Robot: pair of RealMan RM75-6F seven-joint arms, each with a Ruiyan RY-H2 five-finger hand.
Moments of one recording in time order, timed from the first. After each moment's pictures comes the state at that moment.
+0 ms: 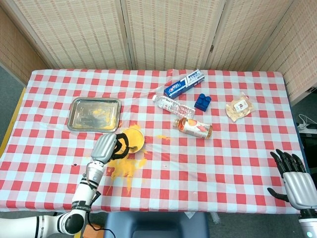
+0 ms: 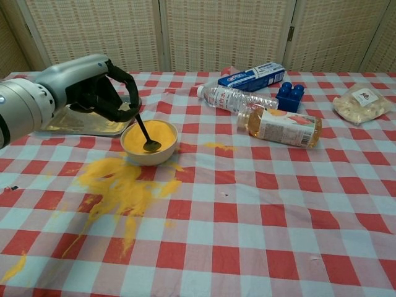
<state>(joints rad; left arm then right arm) -0.65 -1.58 -0.35 -1.81 0.89 1.16 0.43 0.01 -0.99 -0.02 -1.79 -1.50 1.43 -0.15</state>
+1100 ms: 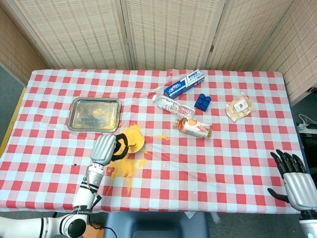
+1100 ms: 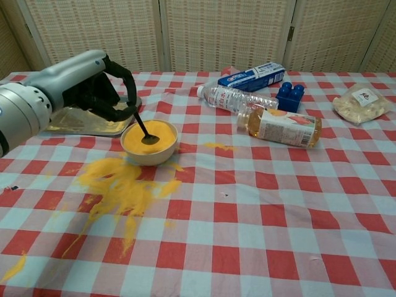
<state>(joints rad) -0.65 -1.61 -0.27 -1.77 1.02 1.27 0.42 0.01 -0.99 -0.02 -1.79 -1.52 1.44 -0.15</state>
